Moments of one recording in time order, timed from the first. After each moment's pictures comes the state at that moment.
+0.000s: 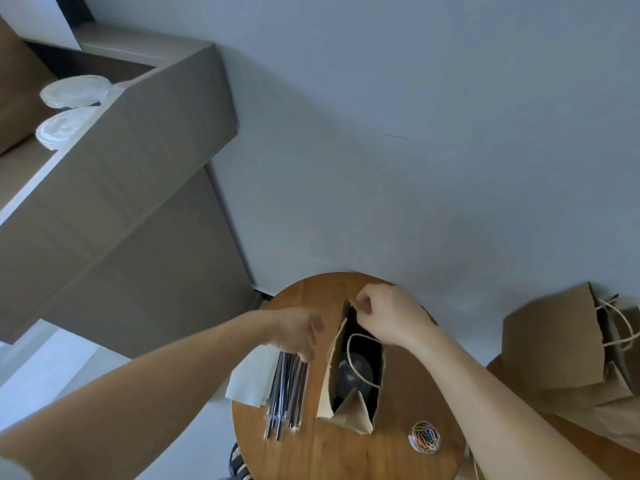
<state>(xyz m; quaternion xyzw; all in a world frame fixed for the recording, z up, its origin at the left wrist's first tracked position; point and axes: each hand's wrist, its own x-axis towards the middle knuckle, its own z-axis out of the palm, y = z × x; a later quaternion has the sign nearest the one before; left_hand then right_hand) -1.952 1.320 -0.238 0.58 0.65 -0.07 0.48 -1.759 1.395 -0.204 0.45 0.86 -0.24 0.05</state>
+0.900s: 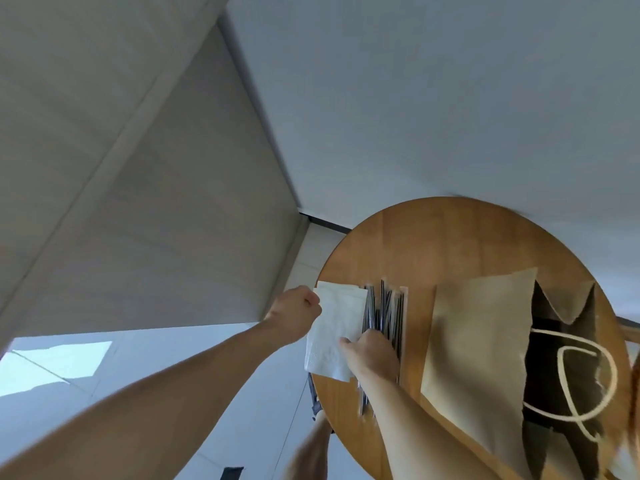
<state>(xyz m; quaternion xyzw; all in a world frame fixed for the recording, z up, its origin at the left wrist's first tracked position) -2.113 1.269 -0.445 0.27 0.81 0.13 0.50 -1.950 1.272 -0.496 0.69 0.58 -0.41 0.14</state>
